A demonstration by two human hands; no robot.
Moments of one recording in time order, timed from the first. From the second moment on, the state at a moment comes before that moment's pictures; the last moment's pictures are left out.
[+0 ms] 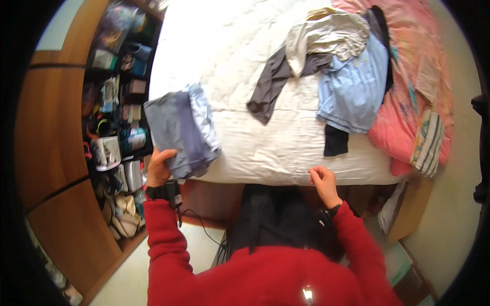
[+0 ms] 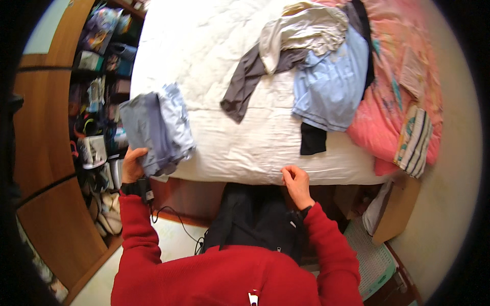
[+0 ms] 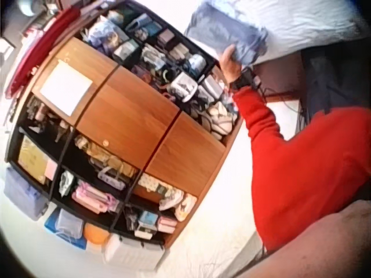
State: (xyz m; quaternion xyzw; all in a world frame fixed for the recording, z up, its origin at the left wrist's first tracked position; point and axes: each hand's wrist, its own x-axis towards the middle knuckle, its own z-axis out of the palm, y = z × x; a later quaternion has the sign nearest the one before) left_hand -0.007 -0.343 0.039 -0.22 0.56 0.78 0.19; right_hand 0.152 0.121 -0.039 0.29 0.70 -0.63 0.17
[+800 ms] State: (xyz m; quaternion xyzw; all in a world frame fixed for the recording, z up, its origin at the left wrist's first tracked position) left_hand 0.001 -0.294 -0.095 -0.04 0.98 0.15 0.15; right_hand -0.187 0.273 -0.076 0.14 0.94 -0.28 -0.14
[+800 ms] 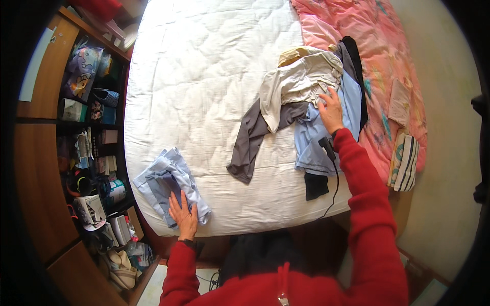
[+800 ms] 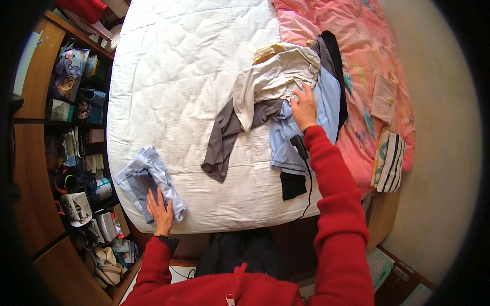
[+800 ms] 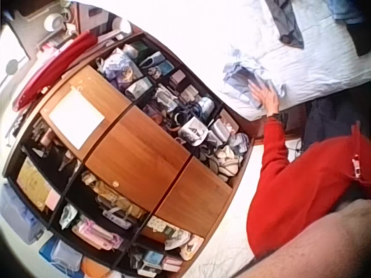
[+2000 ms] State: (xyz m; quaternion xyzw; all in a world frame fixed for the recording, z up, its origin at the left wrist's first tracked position) left_hand -0.081 -0.054 -0.126 -0.08 0.95 0.30 -0.06; right_hand 0.091 0.099 -0.055 0.21 0.85 -0.49 0.03
